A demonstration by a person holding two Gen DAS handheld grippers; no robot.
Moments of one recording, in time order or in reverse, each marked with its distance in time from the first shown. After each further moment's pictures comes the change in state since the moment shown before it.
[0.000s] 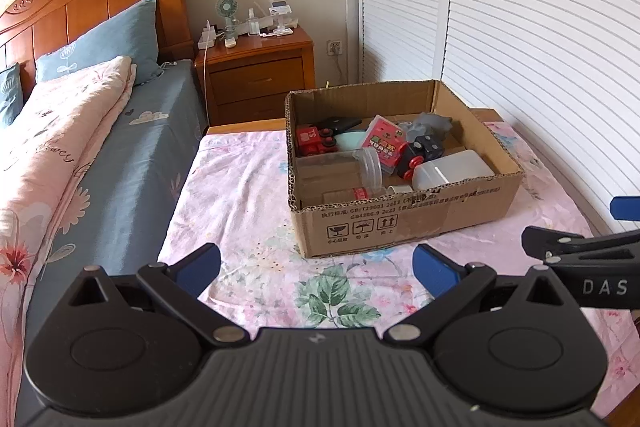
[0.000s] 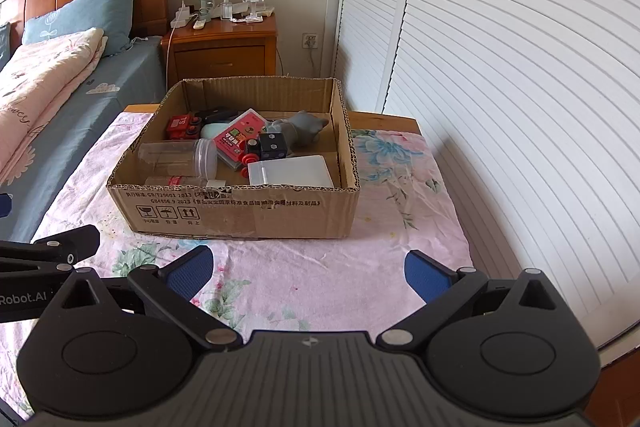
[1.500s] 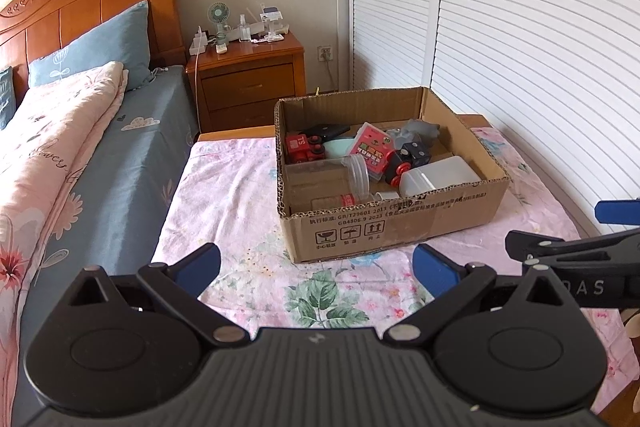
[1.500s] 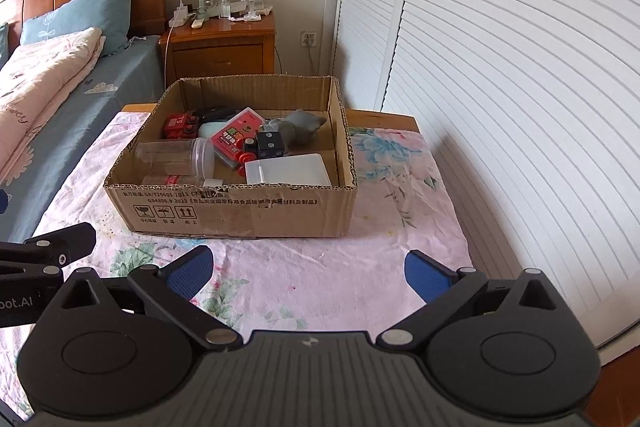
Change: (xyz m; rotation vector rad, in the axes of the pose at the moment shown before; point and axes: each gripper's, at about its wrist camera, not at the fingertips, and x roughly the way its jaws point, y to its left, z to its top) left arm -0.005 -0.003 0.003 0.003 -0.016 -0.030; right arm 0.000 -0.001 0.000 0.004 0.002 -0.003
